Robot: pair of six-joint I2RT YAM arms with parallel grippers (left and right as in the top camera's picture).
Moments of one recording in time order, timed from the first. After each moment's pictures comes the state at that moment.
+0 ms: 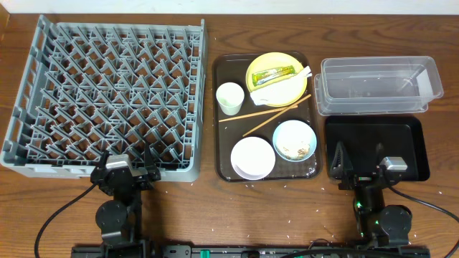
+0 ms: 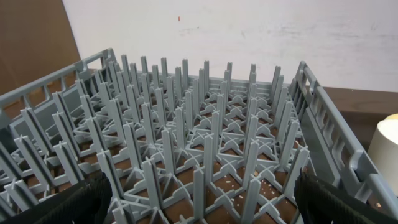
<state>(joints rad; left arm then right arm) 0.14 0.01 0.03 -0.13 -0.01 -0.02 0.05 0.02 0.03 -0.02 -0.01 0.27</state>
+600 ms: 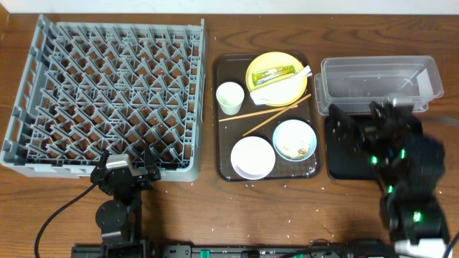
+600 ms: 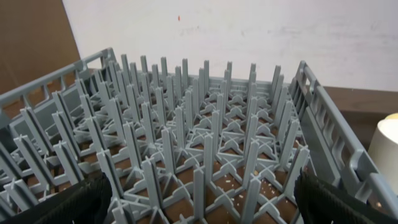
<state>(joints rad) 0.14 0.01 0.03 -0.13 -0.01 -0.02 0.05 0.80 0.75 -0.26 -0.26 0.27</state>
